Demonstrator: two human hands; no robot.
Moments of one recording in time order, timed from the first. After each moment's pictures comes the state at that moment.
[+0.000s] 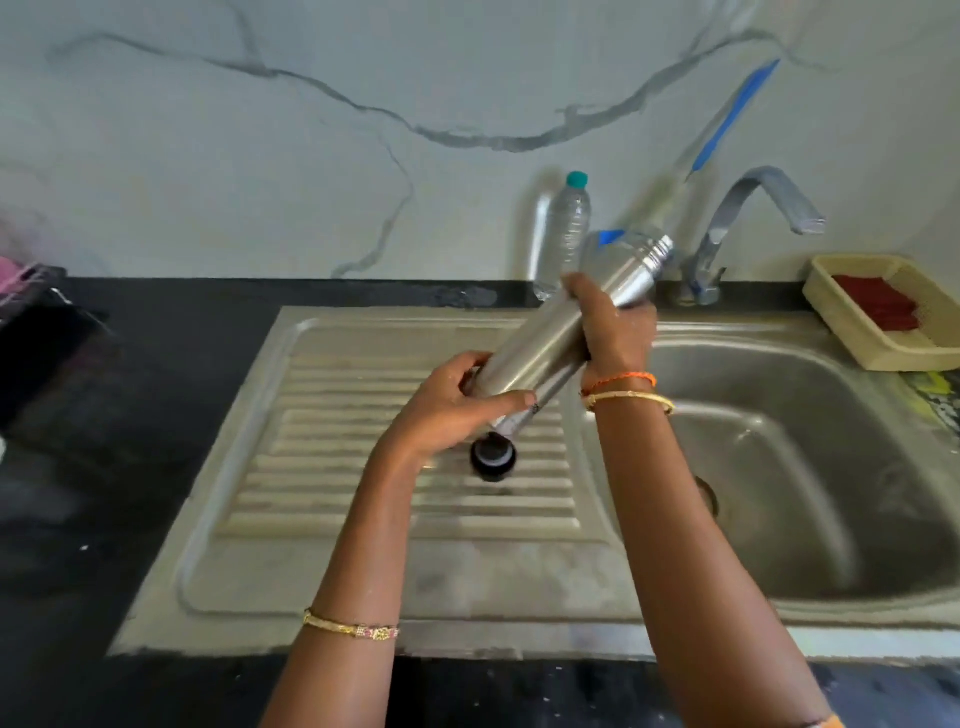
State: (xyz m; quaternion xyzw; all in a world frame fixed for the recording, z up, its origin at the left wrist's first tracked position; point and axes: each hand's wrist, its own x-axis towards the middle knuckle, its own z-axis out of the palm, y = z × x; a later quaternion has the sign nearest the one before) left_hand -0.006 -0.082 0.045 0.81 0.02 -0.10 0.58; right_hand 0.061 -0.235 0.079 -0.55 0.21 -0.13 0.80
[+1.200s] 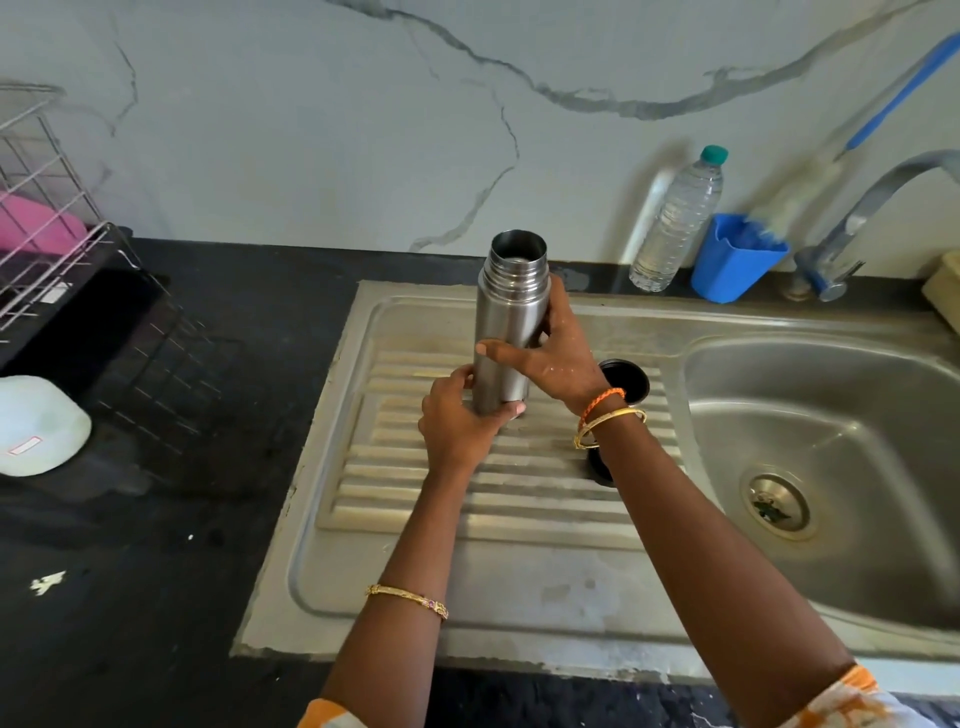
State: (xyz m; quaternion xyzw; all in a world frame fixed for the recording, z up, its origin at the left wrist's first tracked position) left_hand 0.010 0.027 -0.057 0.85 0.19 0.09 0.49; right_hand 0.069 -0.085 0.017 -0.79 -0.17 0.02 0.59
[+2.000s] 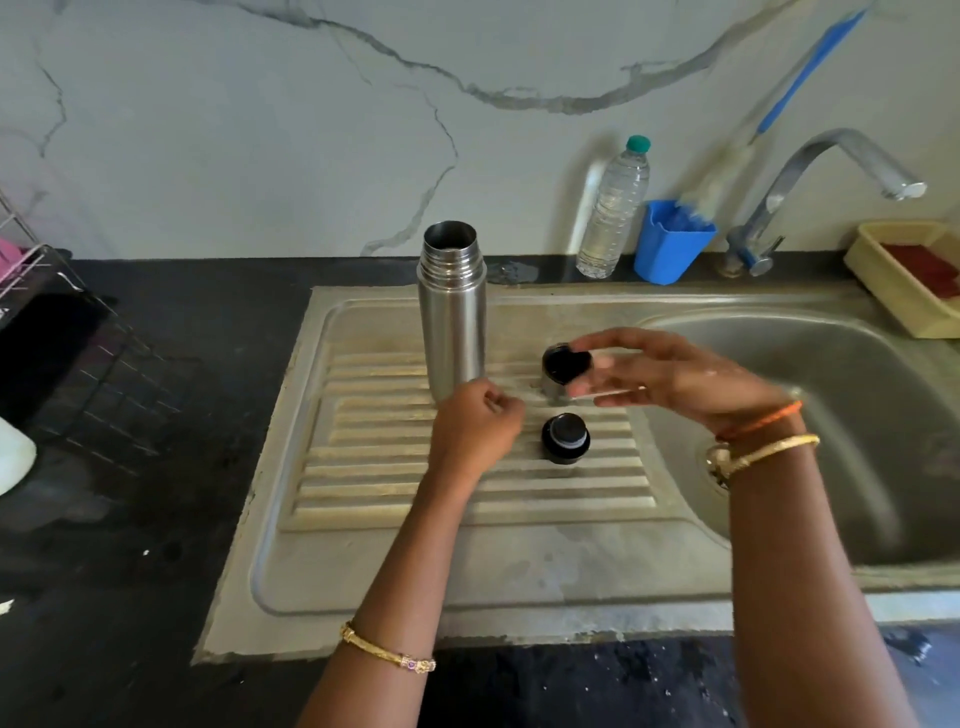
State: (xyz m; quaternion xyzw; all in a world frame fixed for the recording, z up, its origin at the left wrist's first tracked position) left_hand -0.026 -0.025 0.012 0.87 0.13 -0.03 0.47; right_hand 0.008 -0.225 0.080 -0.74 -0.09 0.31 0.59
